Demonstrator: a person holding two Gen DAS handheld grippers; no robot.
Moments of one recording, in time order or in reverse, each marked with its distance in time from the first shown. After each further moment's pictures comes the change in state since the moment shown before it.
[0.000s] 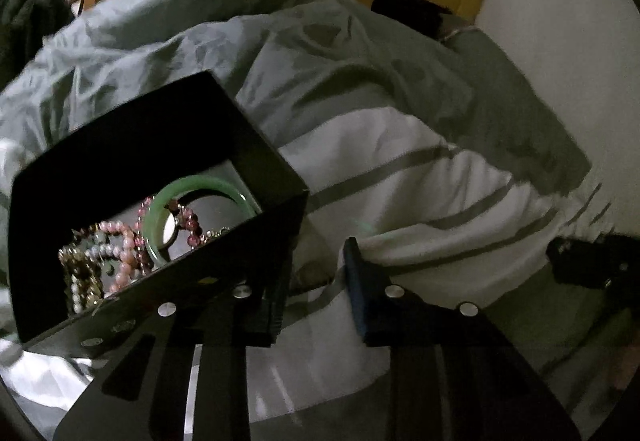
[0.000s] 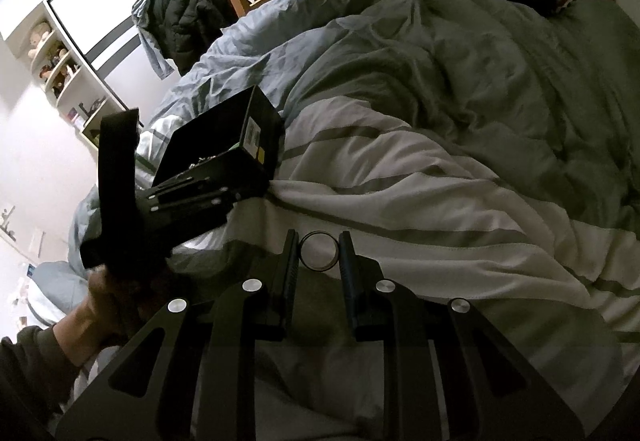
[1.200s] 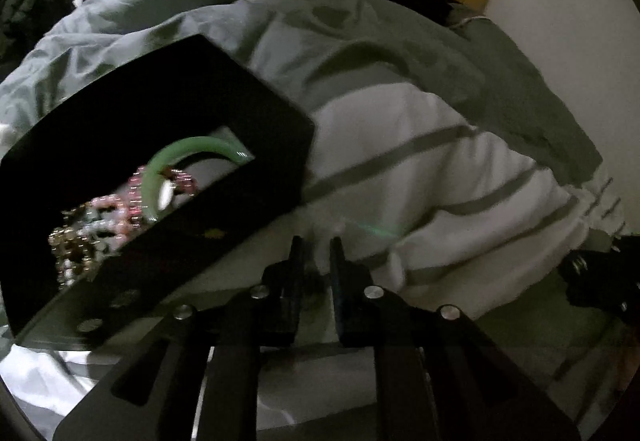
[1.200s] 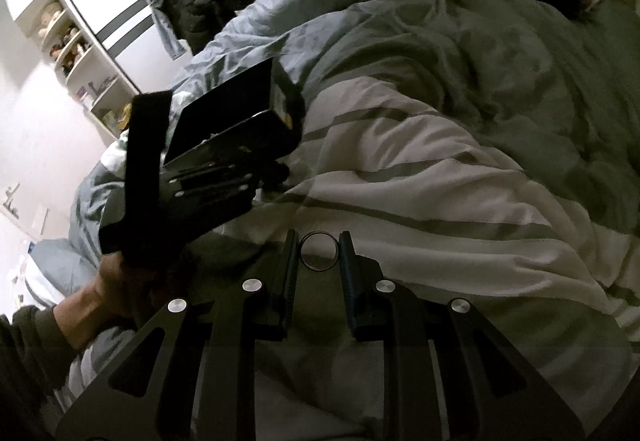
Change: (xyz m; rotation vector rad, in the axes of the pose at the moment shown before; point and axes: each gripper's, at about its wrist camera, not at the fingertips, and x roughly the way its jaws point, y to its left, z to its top) left arm 0.012 -0.002 -0.015 0.008 0.027 0.042; right arm 0.012 0.013 -0.006 -0.069 0.041 0.031
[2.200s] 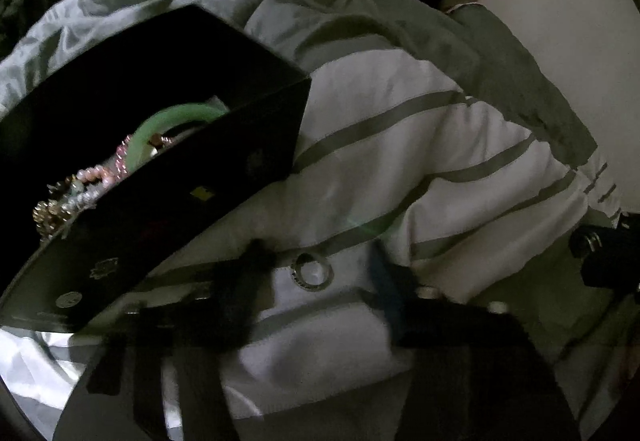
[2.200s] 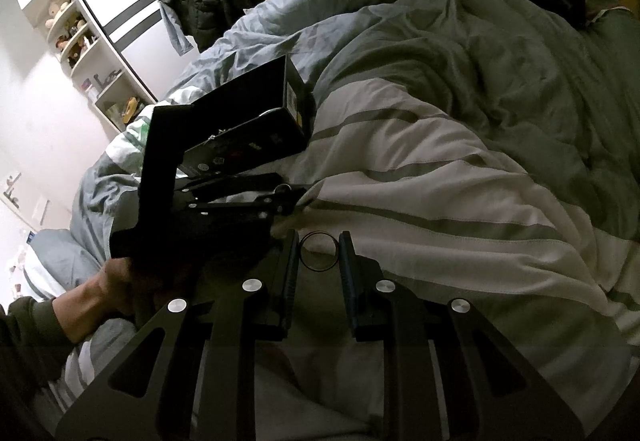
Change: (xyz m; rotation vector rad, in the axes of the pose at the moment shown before) left arm 0.013 0.002 -0.005 0.013 0.058 -0.039; right arm -0.001 0.003 -0.001 -0.023 0.001 0.004
